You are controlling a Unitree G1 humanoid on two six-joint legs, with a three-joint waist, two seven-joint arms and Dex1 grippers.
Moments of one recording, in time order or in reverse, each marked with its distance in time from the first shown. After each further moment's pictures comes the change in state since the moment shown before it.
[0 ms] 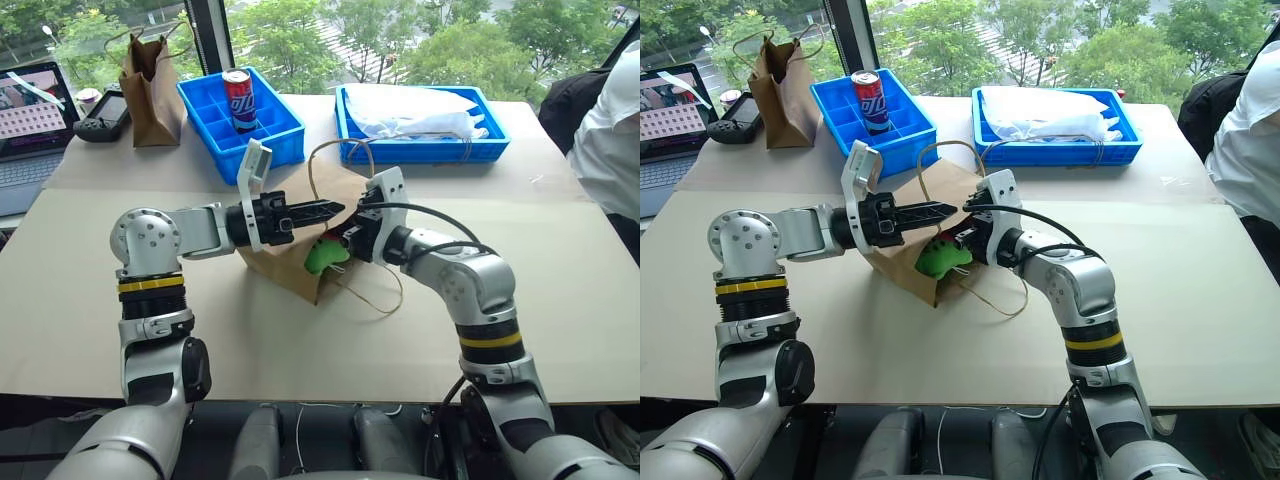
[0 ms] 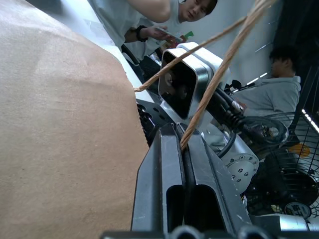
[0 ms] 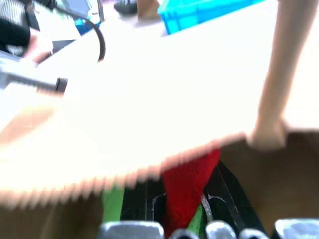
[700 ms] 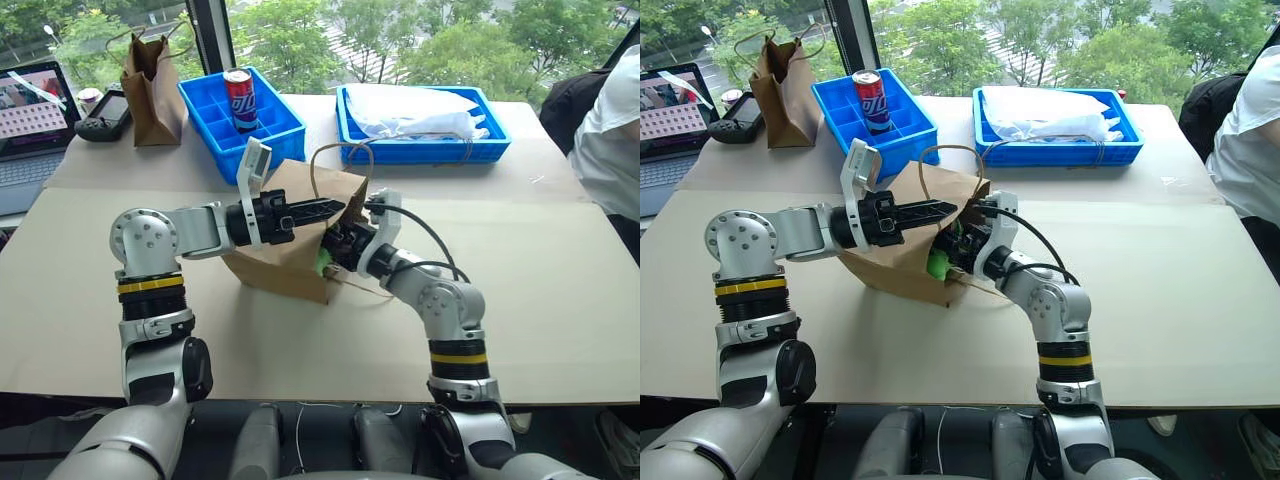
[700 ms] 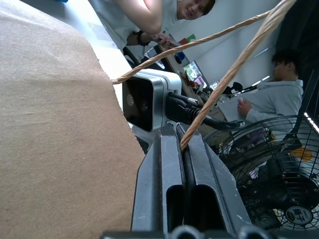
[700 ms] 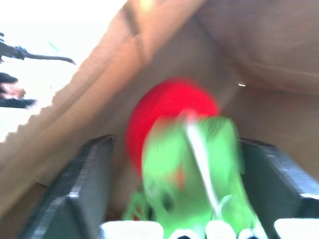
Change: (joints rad) left arm 0.000 -0.007 0.009 -0.004 -0.033 -0.001 0.046; right arm 0.130 0.117 -0.139 -0.033 0.124 0.034 -0.096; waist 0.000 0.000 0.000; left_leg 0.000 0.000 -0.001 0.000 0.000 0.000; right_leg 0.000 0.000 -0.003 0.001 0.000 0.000
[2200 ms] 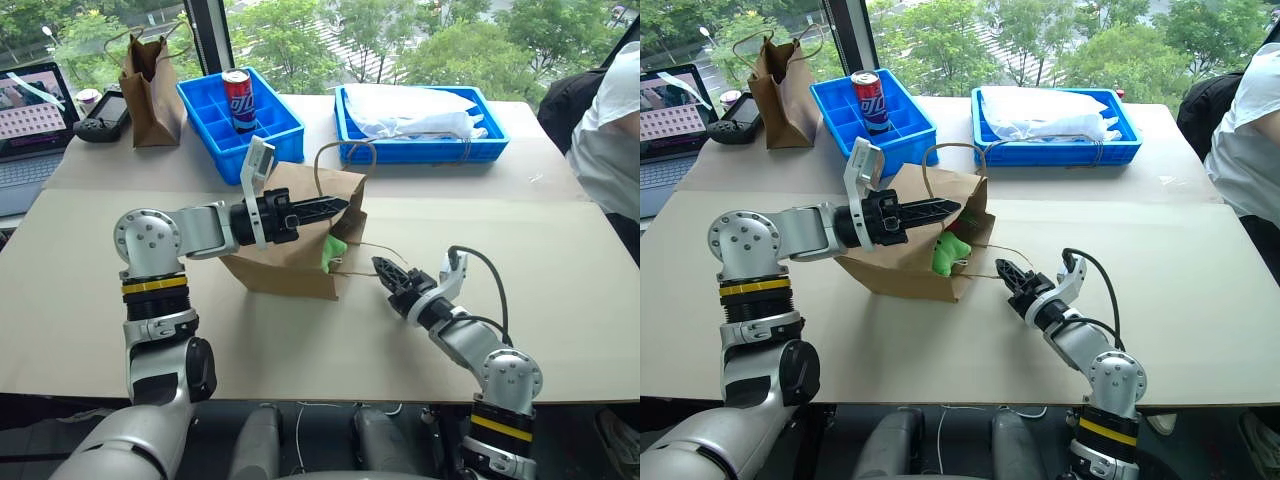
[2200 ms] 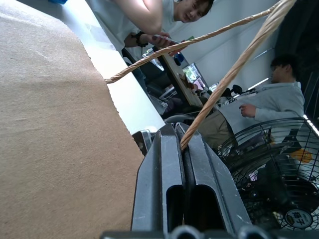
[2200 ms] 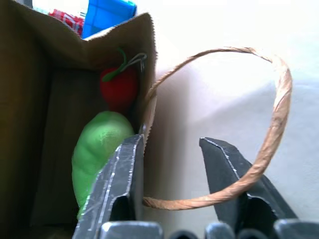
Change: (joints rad) left arm -0.002 -0.002 -0.002 -0.003 -0.031 -0.018 0.039; right arm 0.319 0.026 -0.285 -0.169 0.614 0.061 -0.400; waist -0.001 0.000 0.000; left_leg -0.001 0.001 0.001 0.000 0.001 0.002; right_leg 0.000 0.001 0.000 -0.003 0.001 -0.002
